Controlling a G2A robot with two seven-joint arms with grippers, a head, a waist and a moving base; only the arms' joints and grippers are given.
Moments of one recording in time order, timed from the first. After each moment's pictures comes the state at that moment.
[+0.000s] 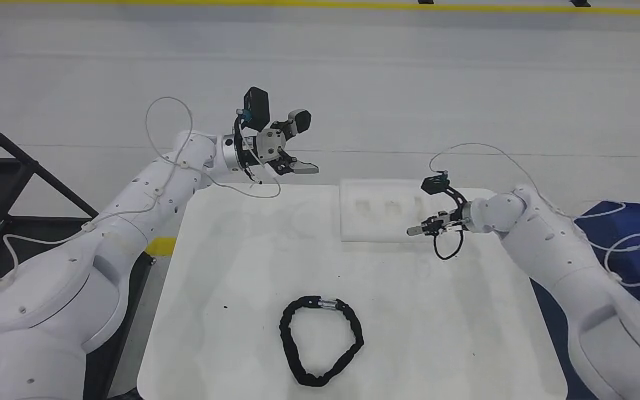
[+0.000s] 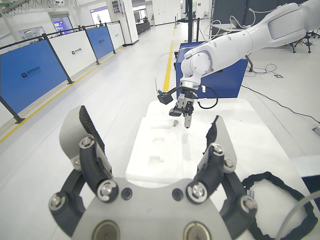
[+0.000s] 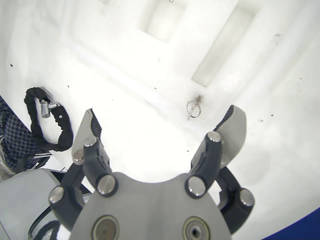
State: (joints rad) left arm 0.23 -1.05 -0.21 -0.75 0.96 -1.01 0.79; right arm -0.45 -1.15 0.45 -0.58 -0.21 -0.53 0.87
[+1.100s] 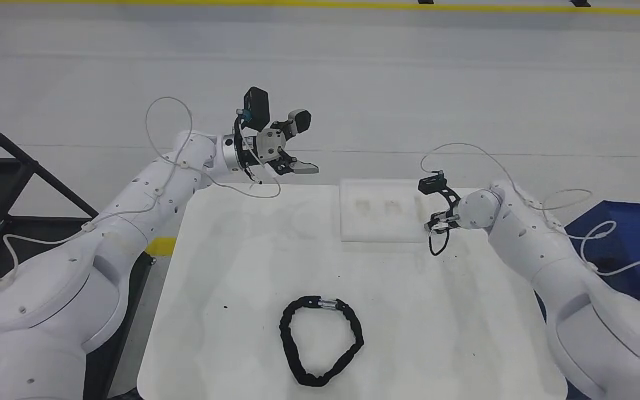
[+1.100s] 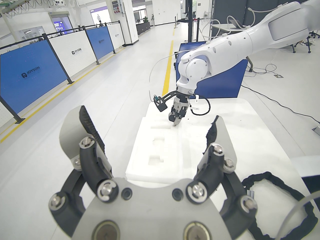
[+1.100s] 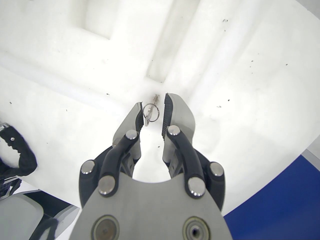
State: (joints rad) left arm 0.23 -1.05 -0.21 -0.75 0.96 -1.01 0.79; right arm -0.42 -1.25 0.43 -0.49 -0.42 -0.34 0.85
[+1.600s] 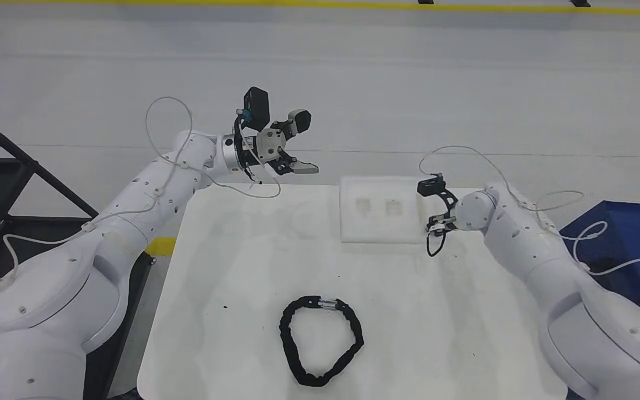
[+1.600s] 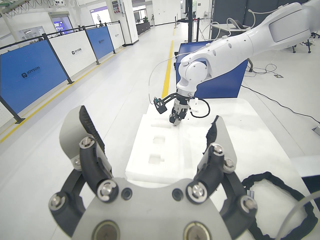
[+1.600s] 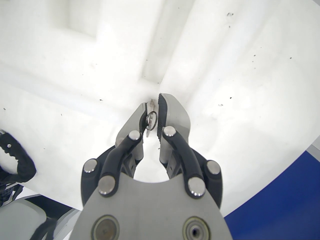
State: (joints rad) left arm 0.23 -1.05 -0.21 -0.75 0.96 -1.01 0.79; right arm -0.42 -1.28 0.44 -0.44 -0.45 -0.31 0.86
